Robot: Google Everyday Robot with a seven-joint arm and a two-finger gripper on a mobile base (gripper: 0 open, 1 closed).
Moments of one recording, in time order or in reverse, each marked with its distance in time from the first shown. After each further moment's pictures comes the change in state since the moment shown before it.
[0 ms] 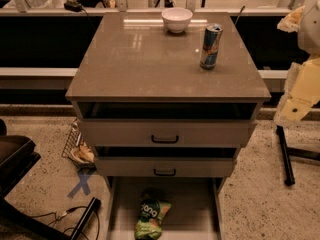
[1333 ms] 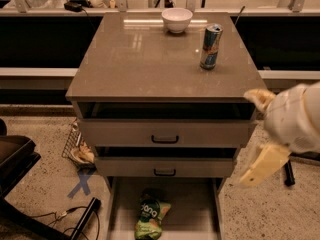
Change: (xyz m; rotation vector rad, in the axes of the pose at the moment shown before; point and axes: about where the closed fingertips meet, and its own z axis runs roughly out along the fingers) arm -0.004 0.083 0.104 -0.082 -0.311 0.057
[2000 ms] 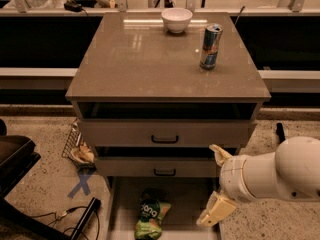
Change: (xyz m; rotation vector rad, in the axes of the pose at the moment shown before) arm 0.048 0.069 0.161 -0.053 -0.080 0.012
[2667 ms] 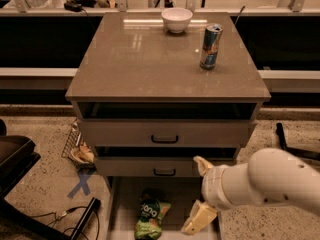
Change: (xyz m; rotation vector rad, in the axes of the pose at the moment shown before) arm 0.001 0.024 0.055 -0.077 -0.021 0.013
